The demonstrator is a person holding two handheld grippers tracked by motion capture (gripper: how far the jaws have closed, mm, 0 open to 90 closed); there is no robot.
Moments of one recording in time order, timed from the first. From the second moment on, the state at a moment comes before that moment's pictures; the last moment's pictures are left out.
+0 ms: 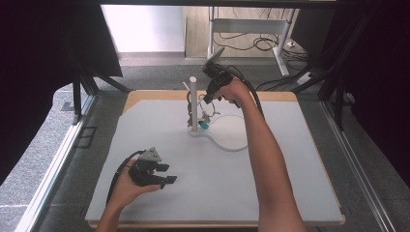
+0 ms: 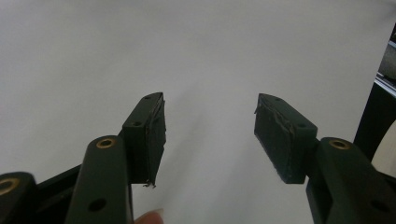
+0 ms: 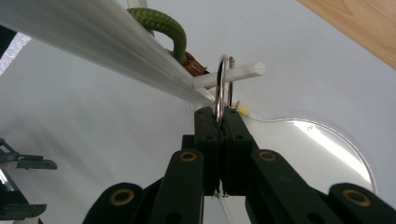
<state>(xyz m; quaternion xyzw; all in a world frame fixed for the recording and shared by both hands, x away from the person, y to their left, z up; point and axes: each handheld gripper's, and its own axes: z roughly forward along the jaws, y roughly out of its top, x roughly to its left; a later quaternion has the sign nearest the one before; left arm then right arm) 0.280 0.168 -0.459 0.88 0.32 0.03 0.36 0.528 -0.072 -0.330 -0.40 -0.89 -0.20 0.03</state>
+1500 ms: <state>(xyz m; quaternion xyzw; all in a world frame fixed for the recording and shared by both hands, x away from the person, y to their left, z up) 0.285 0.169 -0.458 0.87 0.33 0.03 0.36 0.466 -0.119 -0.335 -0.37 -0.88 -0.29 0.02</state>
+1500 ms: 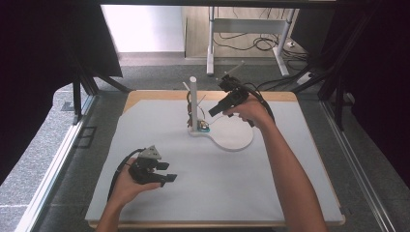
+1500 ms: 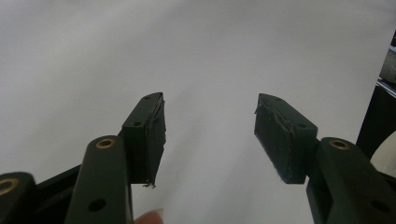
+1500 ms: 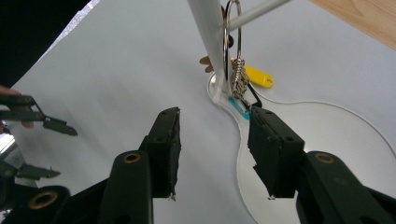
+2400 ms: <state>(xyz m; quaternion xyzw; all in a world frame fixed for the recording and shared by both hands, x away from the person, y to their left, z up) 0.281 0.170 -0.454 0.88 0.33 0.04 0.35 0.345 -0.261 -0.412 -0.37 -0.85 -0.36 -0.02</state>
